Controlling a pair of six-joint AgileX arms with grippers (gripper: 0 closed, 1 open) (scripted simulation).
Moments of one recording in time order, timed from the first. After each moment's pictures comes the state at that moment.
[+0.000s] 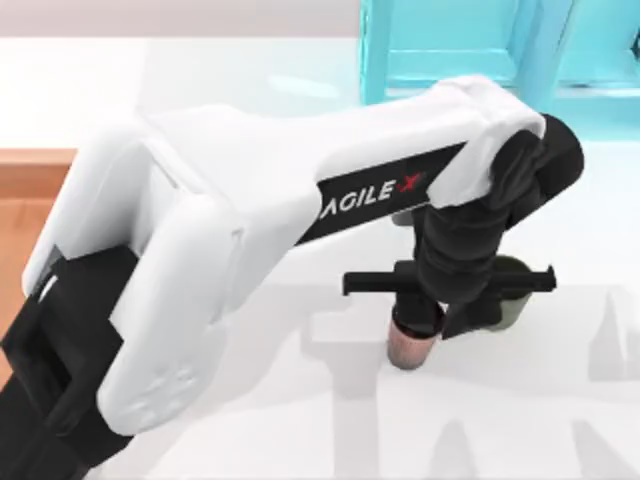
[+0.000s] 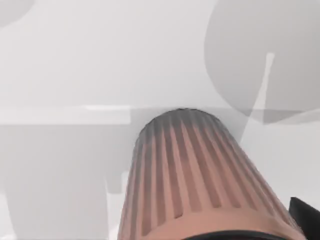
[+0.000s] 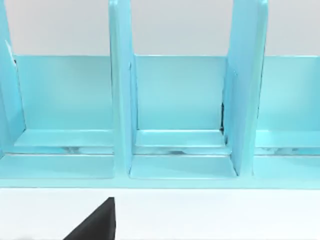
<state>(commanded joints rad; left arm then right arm) -0.94 2.41 2.05 -1.21 0.01 -0.90 0.00 0.00 0.00 0.00 0.00 0.00</state>
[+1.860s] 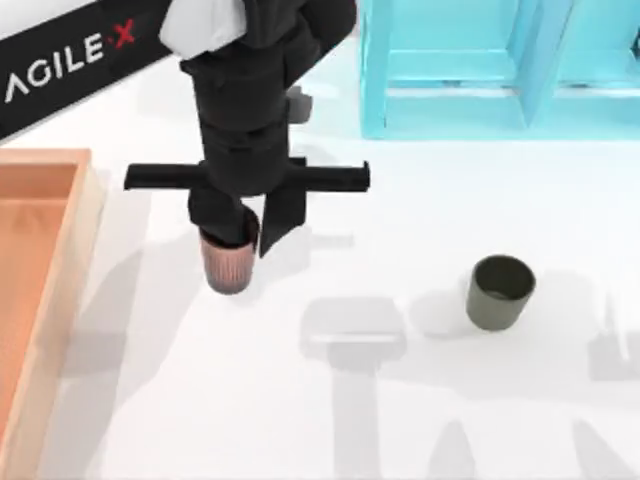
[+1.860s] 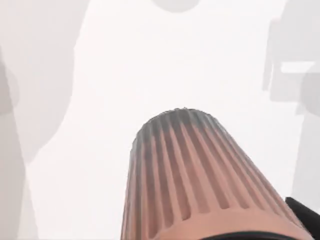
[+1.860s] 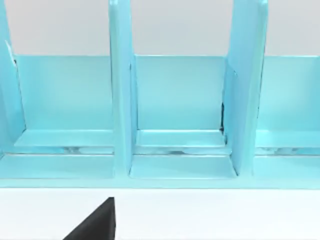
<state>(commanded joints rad) -0.63 1.98 1.78 -1.41 0.01 -0.60 0.00 0.00 0.00 0.00 0.00 0.00</state>
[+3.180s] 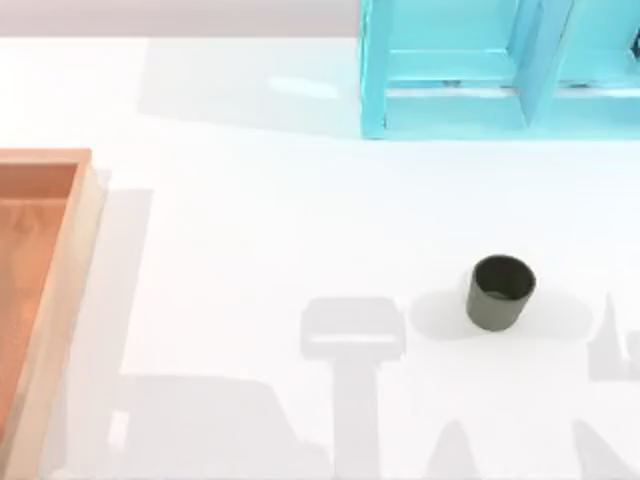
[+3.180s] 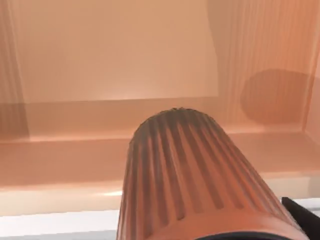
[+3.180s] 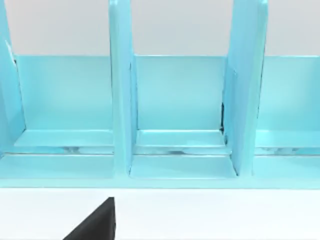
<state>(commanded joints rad) 0.37 1.46 1.31 -1.47 0.07 0.39 0.00 0.00 0.00 0.00 0.00 0.00</state>
